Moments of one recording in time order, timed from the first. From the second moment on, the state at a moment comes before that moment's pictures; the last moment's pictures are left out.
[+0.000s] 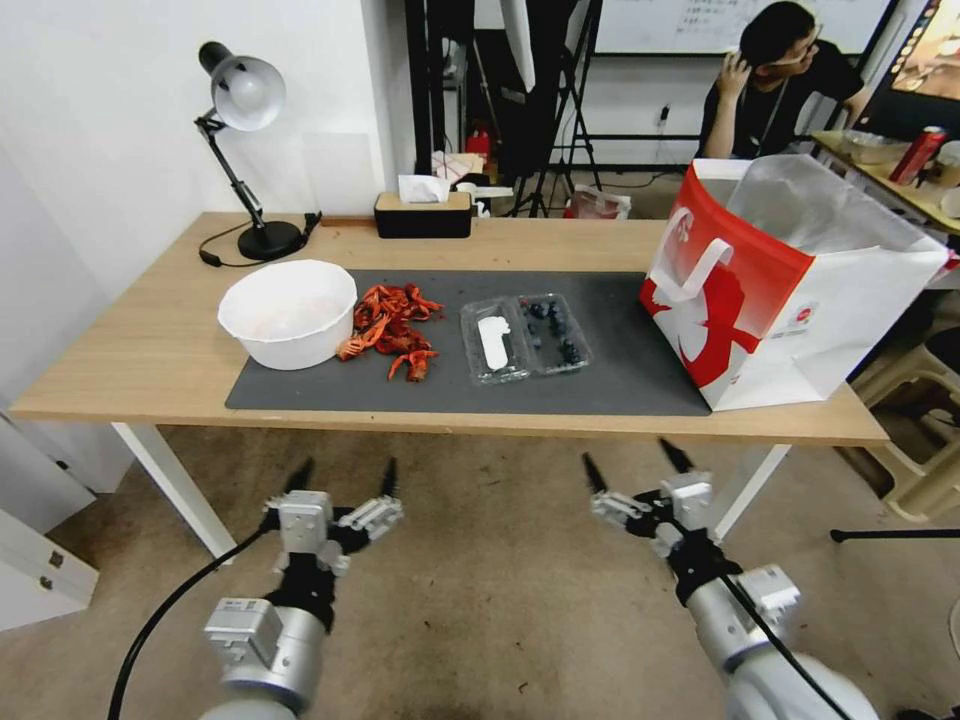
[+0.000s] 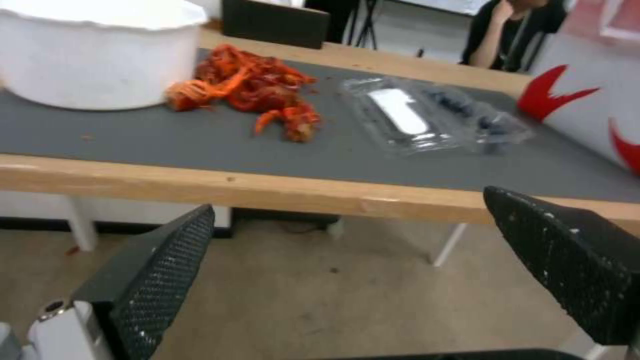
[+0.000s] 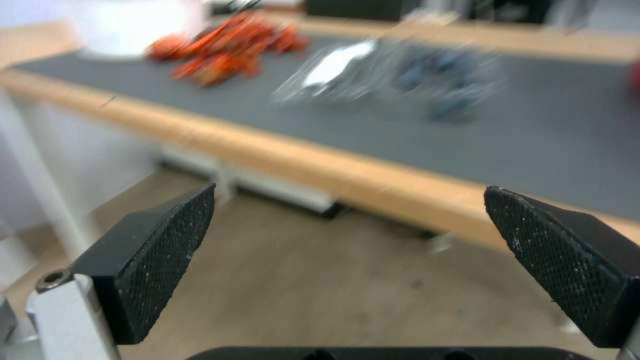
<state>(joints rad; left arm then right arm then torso) 1.88 -1.61 -0.41 -2.44 -0.13 0.28 0.08 -1.63 1.18 0.50 2.22 0.27 -0.25 -0.25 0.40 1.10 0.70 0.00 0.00</state>
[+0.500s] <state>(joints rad) 1.87 -1.61 -0.40 -2.41 -0.13 0.26 0.09 -1.62 1.19 0.49 2.21 0.29 -0.28 -0.25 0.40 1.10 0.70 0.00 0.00</state>
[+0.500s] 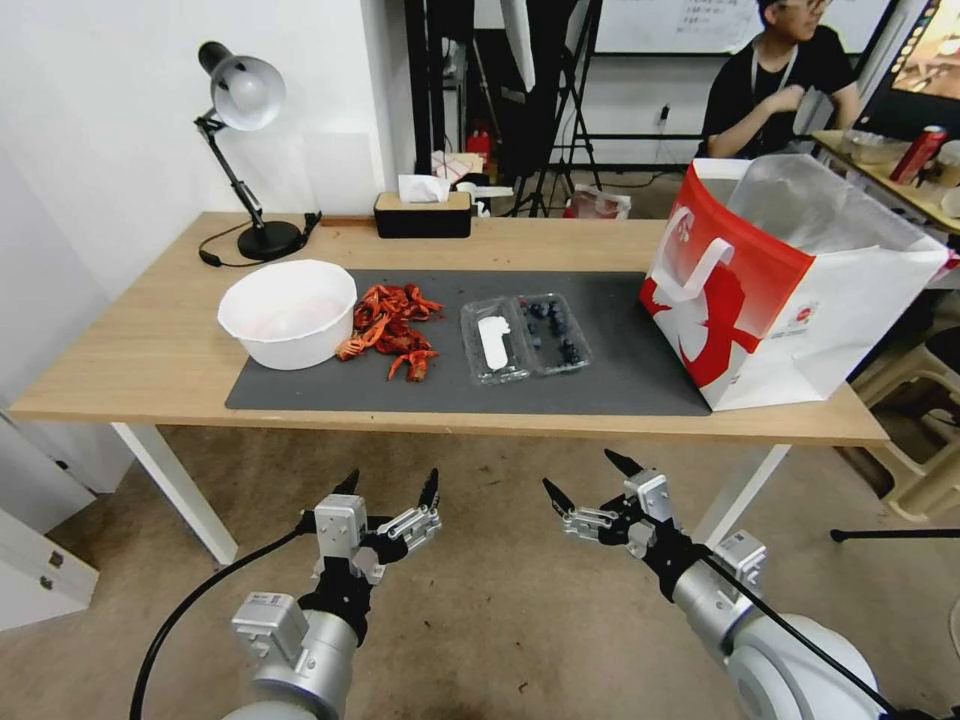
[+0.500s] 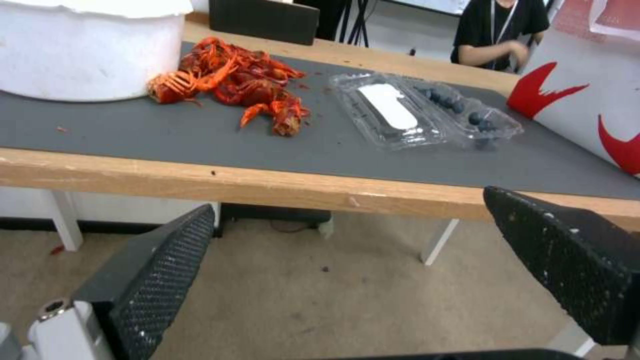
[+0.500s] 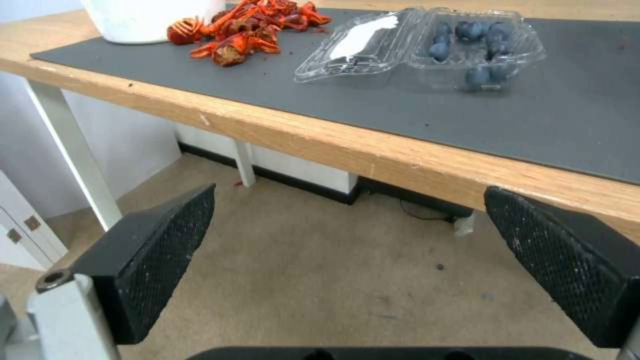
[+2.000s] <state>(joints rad) 1.81 -1.61 -0.39 -2.33 -0.15 0.24 0.10 -1.28 1.21 0.50 2.20 1.33 -0.41 0.24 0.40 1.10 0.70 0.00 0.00</state>
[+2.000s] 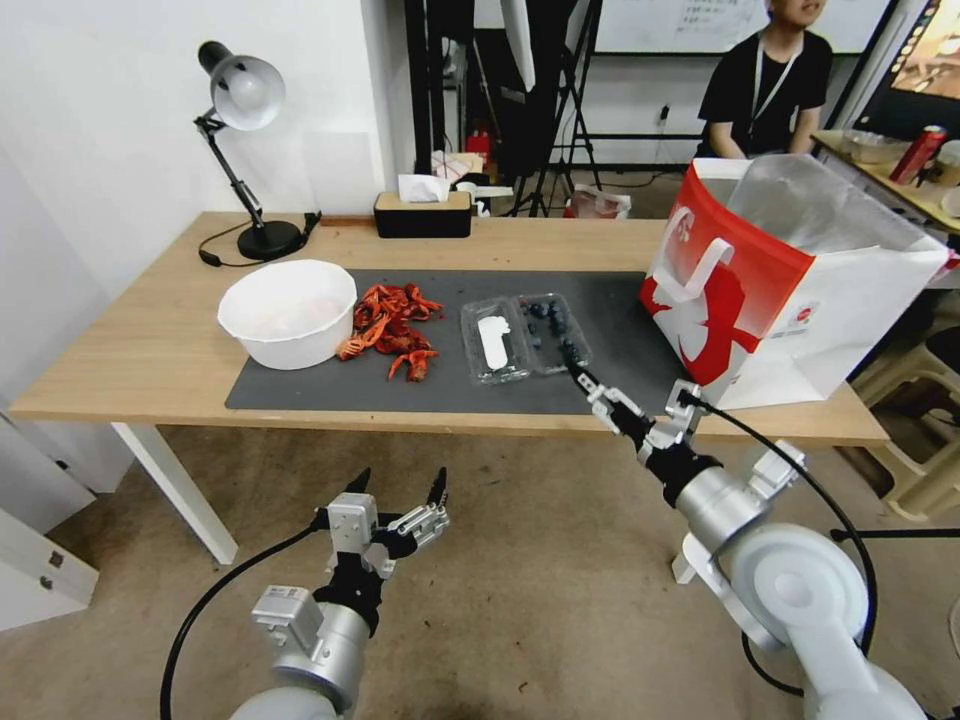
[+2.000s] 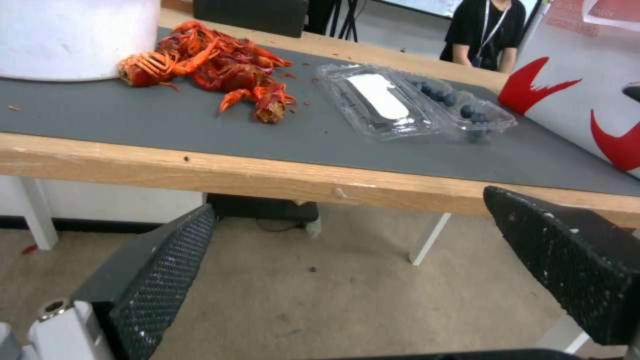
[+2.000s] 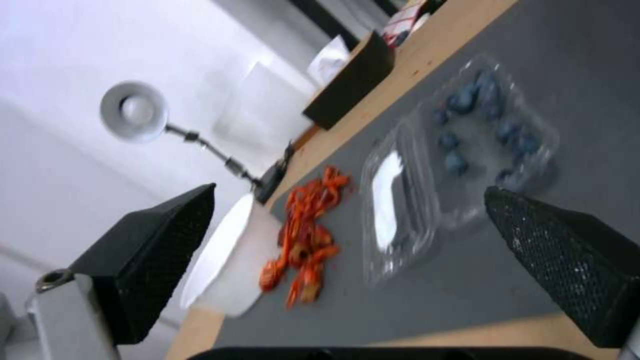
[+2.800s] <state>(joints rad) 1.84 -1.61 -0.38 -2.34 -0.15 0.22 0.10 -0.87 1.12 0.25 1.95 0.78 -0.57 0.40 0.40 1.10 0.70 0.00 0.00</state>
